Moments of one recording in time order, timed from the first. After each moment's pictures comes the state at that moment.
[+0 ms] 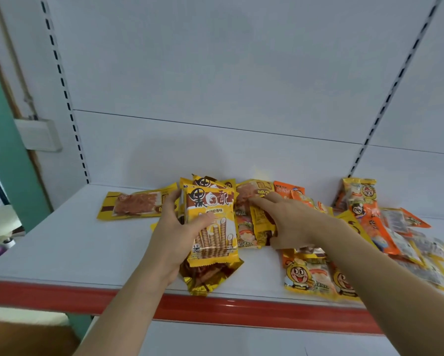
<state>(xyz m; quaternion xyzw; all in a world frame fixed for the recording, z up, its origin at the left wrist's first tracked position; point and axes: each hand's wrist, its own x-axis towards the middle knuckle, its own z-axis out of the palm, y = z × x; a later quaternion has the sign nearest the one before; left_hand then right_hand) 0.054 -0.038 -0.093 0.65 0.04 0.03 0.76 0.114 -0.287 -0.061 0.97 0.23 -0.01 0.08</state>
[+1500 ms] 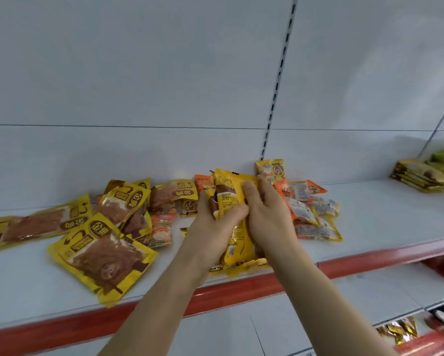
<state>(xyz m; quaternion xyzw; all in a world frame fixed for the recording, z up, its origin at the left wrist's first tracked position) 0.023 -0.211 -0.072 0.67 -0.13 -0.08 0.73 0.001 -0.329 -0.047 0.79 -0.11 0.24 -0.55</state>
